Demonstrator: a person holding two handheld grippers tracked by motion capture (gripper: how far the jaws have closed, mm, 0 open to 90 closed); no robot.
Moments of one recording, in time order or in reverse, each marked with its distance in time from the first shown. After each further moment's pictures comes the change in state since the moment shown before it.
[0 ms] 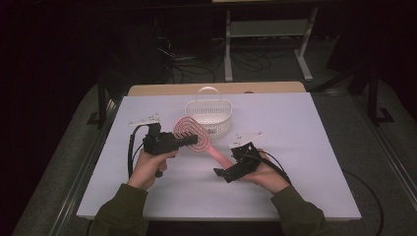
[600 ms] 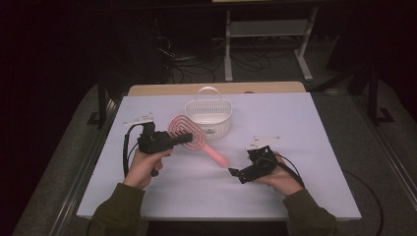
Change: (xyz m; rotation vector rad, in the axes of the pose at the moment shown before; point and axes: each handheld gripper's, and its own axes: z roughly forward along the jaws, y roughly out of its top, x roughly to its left) left arm 0.006 0.001 -0.011 -0.020 0.024 -0.008; right arm -0.017 -0.029 -0.029 -0.017 -0.085 0.053
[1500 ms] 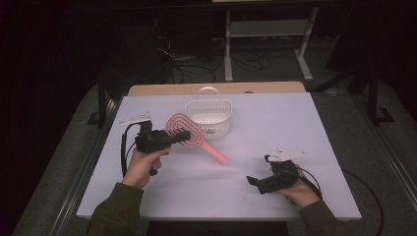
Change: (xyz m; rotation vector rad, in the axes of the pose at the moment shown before) left arm -0.001 0.004 -0.005 -0.029 -0.006 0.001; right arm -0.009 -0.049 -0.036 -0.047 -0.049 0.061
